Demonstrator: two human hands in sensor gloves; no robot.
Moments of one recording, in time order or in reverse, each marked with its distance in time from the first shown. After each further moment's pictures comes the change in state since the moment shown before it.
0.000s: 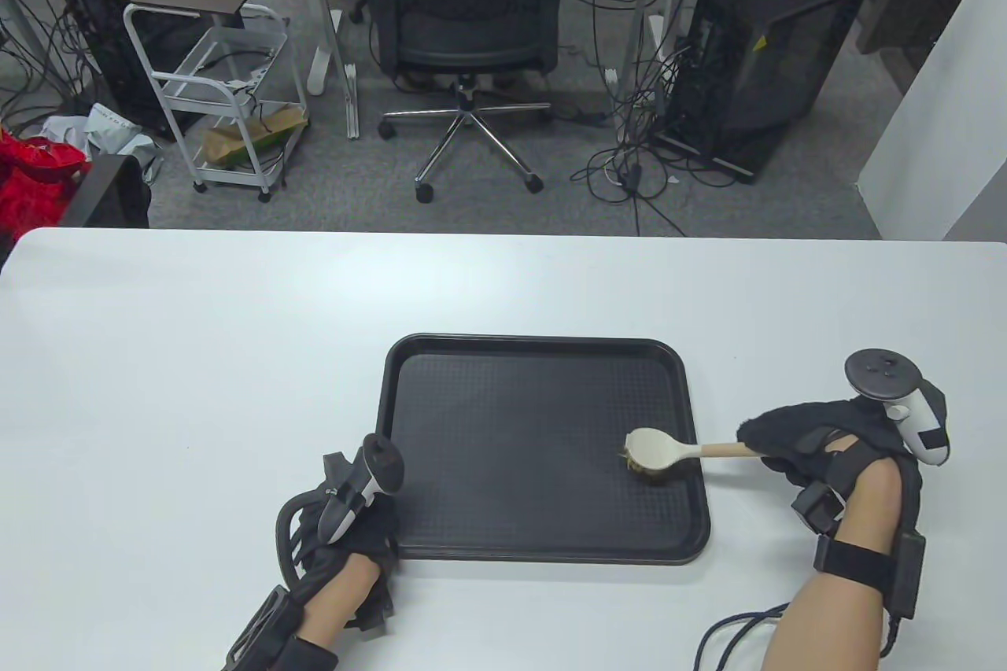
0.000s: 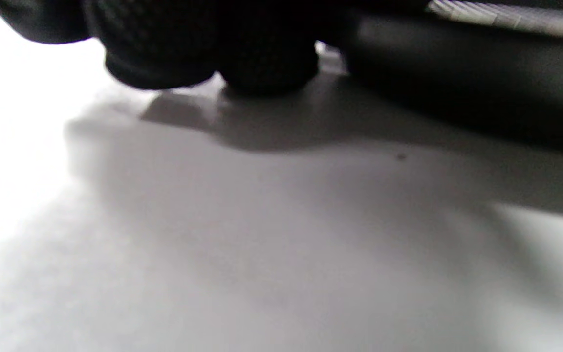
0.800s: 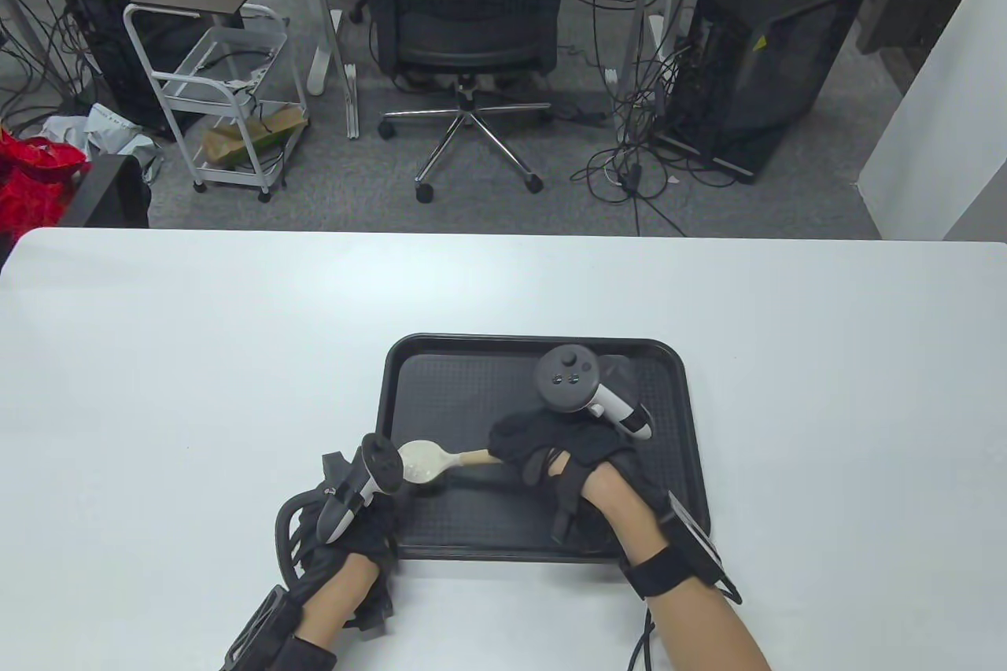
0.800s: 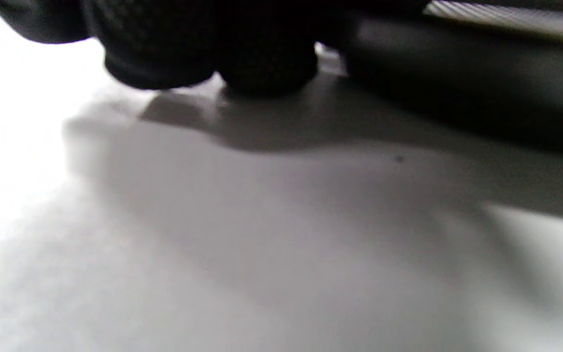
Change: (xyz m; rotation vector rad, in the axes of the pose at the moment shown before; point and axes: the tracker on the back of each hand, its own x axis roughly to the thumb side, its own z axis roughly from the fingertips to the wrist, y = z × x) left_hand -0.001 0.000 -0.001 -0.004 -0.006 0.006; right_hand 0.171 0.231 -0.027 0.176 -0.305 0.434
